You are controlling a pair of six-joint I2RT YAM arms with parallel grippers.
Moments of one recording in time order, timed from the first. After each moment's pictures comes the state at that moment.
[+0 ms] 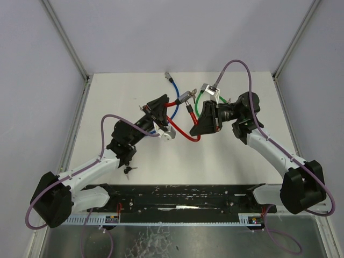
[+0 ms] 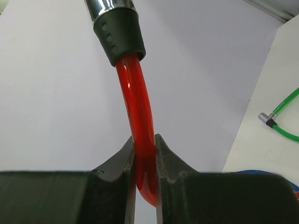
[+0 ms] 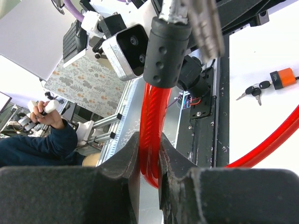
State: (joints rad) left arm -0.66 1.13 0.65 0.80 0.23 1.13; right arm 0.40 1.31 0.92 0.70 -1.44 1.04
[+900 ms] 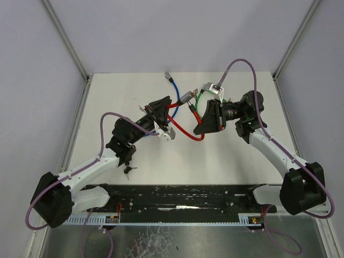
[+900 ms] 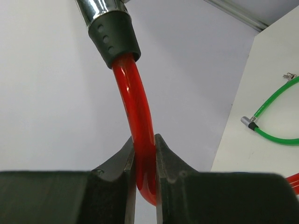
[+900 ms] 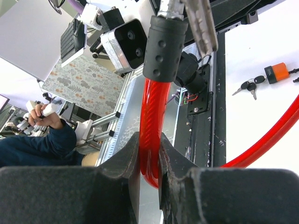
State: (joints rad) left arm -0.64 1.13 0.67 0.73 0.31 1.10; right arm 0.34 1.29 0.92 0.69 -1.48 1.04
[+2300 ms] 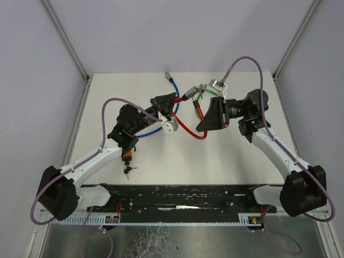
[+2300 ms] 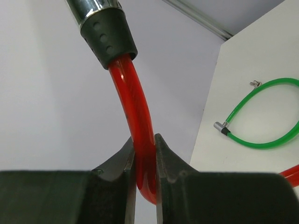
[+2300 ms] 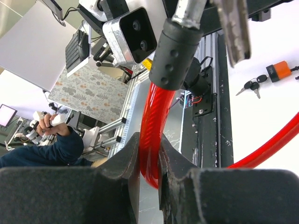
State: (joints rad) left arm -0.61 1.23 0.85 0.54 0.41 1.02; right arm 0.32 1.27 0.94 0.68 -1.48 1.12
